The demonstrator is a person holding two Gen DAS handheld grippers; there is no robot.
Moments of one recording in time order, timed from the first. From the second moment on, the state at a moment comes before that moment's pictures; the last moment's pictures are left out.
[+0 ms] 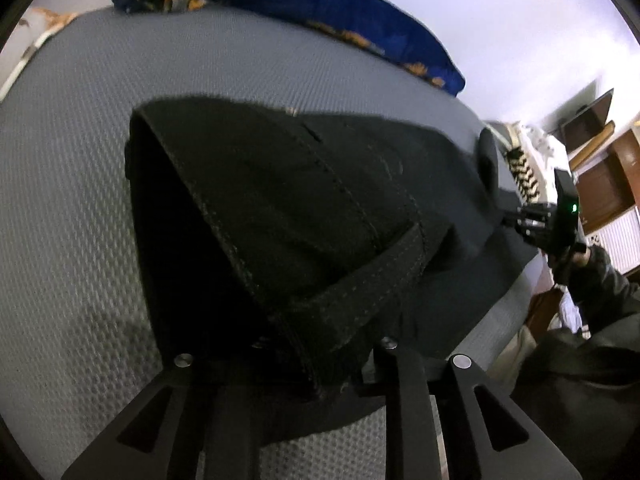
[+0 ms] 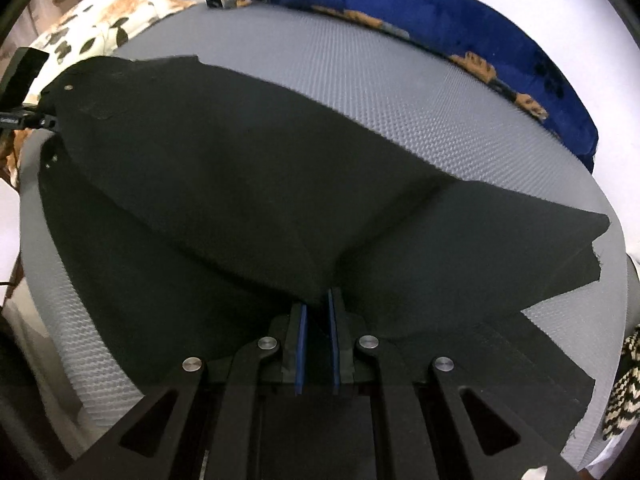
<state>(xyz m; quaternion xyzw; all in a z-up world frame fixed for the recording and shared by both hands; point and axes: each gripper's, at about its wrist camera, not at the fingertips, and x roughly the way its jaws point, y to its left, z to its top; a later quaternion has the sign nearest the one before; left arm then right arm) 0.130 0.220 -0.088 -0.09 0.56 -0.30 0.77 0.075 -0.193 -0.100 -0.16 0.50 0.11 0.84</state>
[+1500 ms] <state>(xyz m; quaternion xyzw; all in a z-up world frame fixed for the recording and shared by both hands) 0.122 0.265 -0.073 -0.21 0.58 -0.16 0.77 -0.003 -0.177 -0.075 -0.14 0.47 0.12 0.86</state>
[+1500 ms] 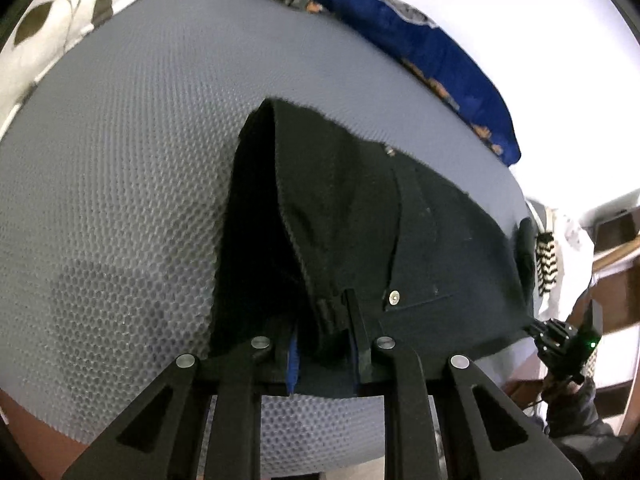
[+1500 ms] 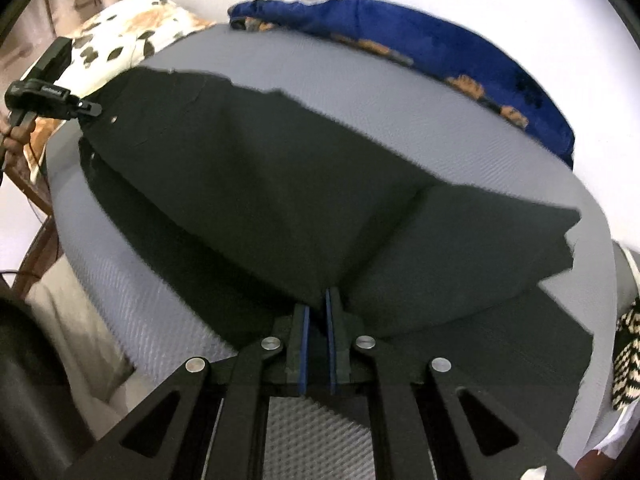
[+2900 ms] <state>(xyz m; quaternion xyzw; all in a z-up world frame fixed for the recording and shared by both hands) 0.045 0.012 -0.026 0.09 0.45 -0.39 0.80 0.001 -0.205 -0.091 0.01 0.52 0.15 0.84</state>
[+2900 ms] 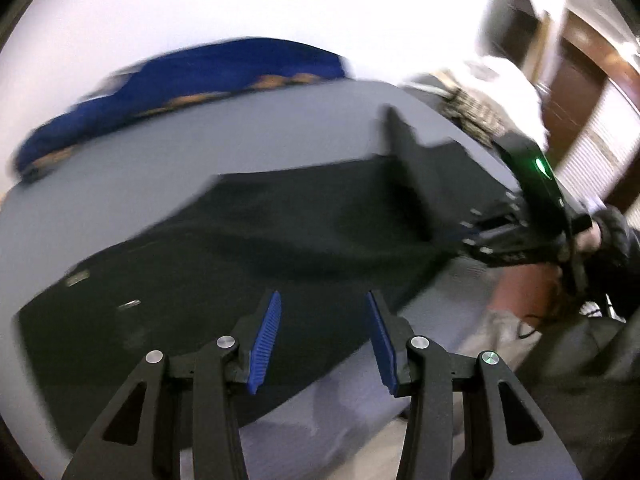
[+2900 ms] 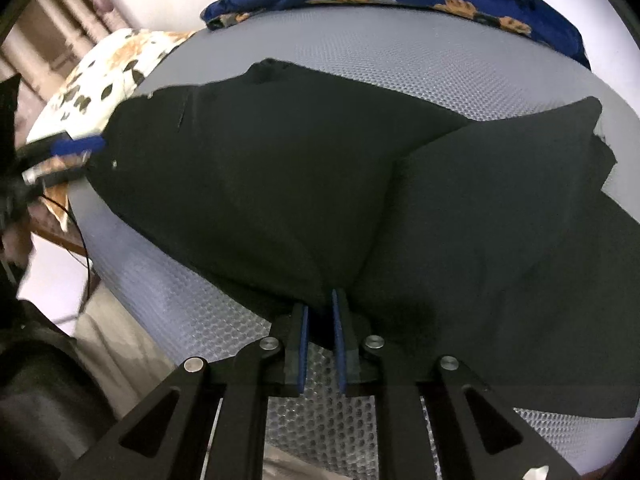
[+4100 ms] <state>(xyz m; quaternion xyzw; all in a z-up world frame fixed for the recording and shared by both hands) 0.045 -0.110 -0.088 0.10 0.50 -0.41 0.75 0.048 -0.457 -0.099 0.35 0.40 0.02 0.85</state>
